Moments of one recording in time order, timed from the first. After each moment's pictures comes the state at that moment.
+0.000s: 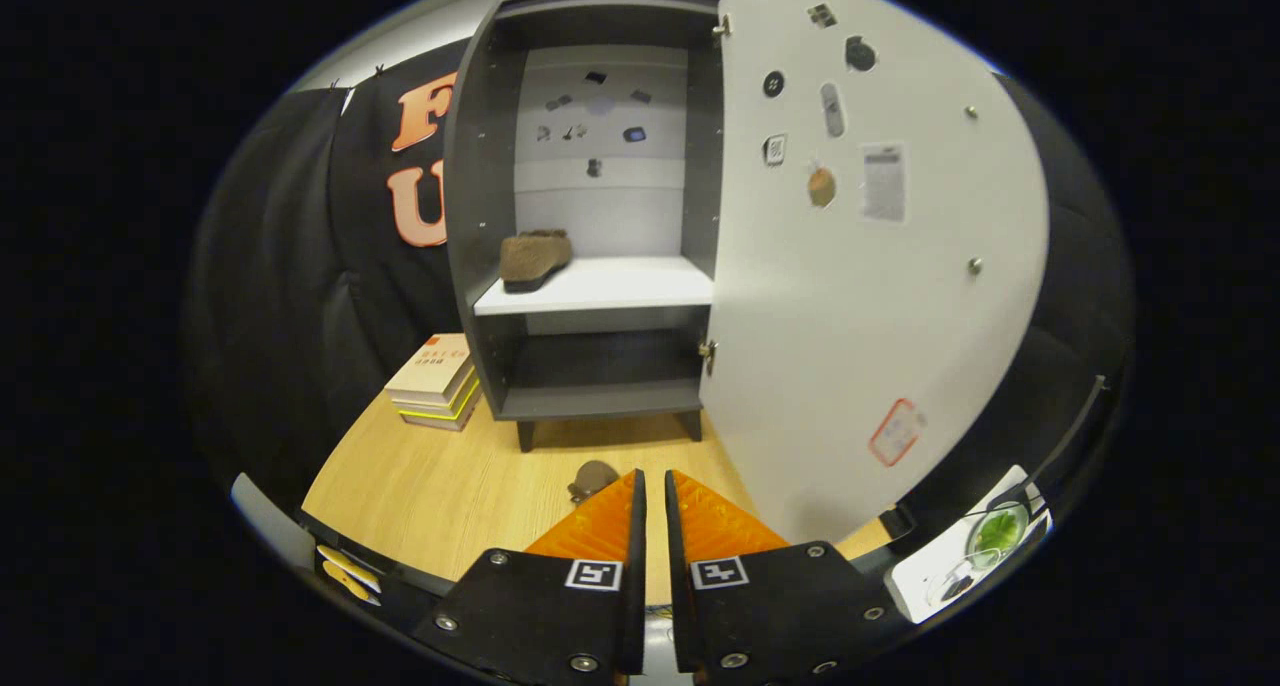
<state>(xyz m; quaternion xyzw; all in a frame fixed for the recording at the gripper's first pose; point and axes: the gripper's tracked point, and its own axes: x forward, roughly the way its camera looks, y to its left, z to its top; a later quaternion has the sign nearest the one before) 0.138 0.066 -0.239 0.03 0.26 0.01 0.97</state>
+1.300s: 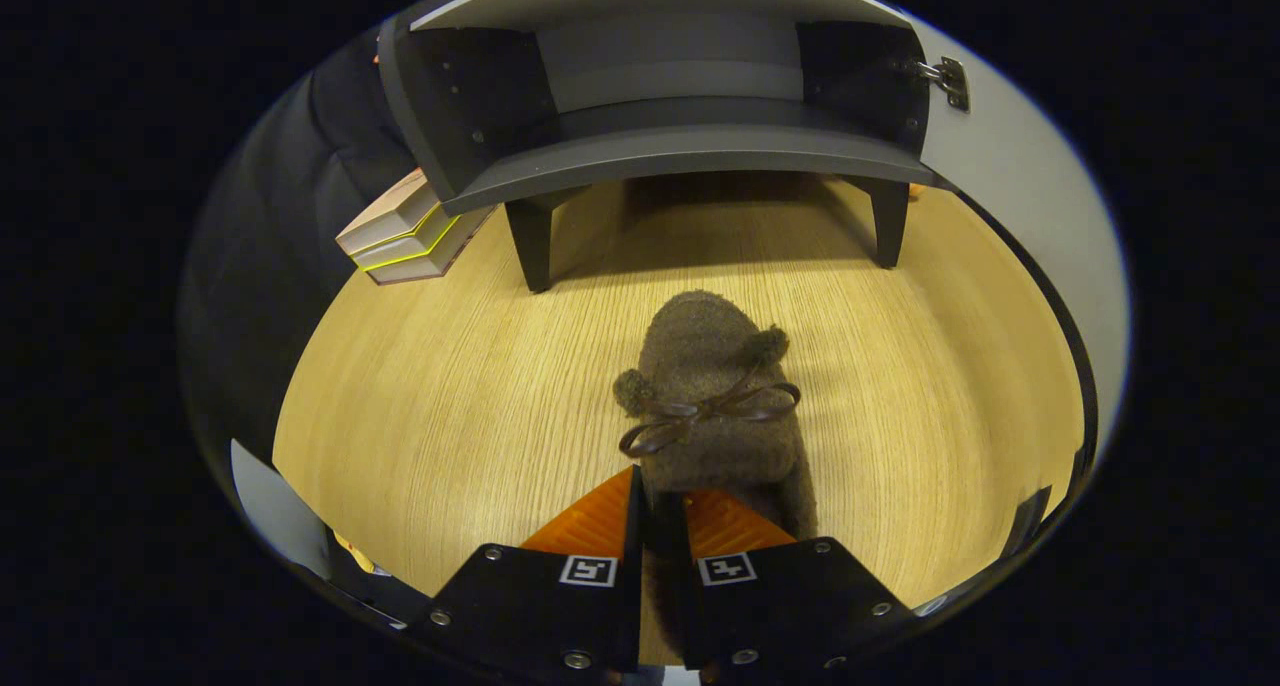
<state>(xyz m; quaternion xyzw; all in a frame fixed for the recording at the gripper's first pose) 0.257 0.182 -0.521 0.06 0.46 0.11 0.88</state>
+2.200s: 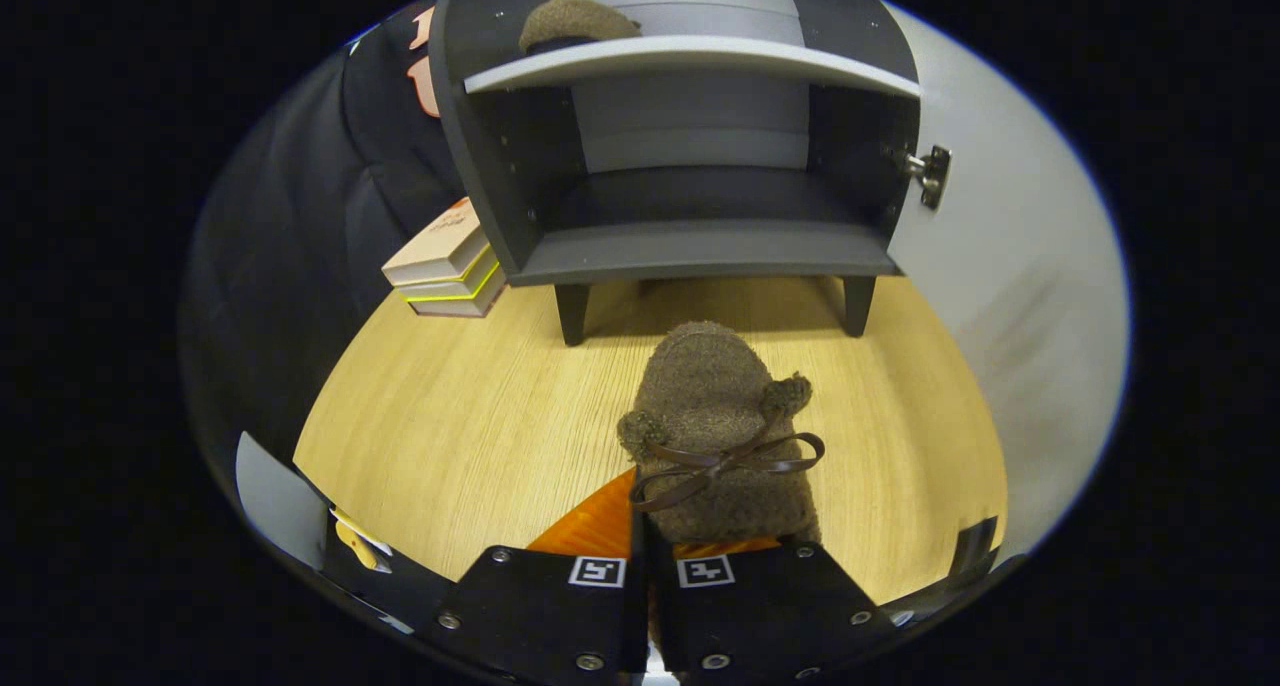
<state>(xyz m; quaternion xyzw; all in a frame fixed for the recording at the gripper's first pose) 0.240 0.150 -0.411 0.03 0.40 0.13 0.91</state>
